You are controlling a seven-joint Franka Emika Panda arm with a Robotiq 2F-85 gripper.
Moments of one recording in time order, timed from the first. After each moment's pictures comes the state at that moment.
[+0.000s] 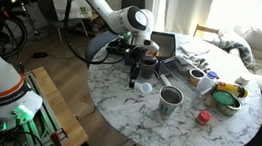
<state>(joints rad) -0.12 0.45 -0.23 -1.98 -0.60 1.82 0.65</state>
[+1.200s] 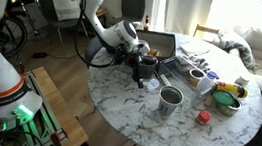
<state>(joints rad) 0.01 0.63 -0.21 -1.96 -1.03 1.82 0.83</state>
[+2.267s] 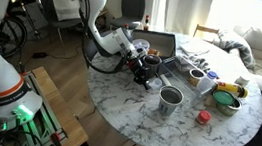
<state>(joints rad) -0.05 0.65 -0.16 -2.03 -1.32 2.04 0.78</state>
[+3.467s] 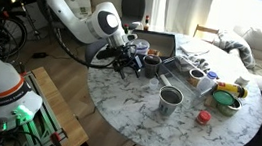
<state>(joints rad) -0.25 0.11 -0.15 -2.48 -1.06 2.60 0.17</state>
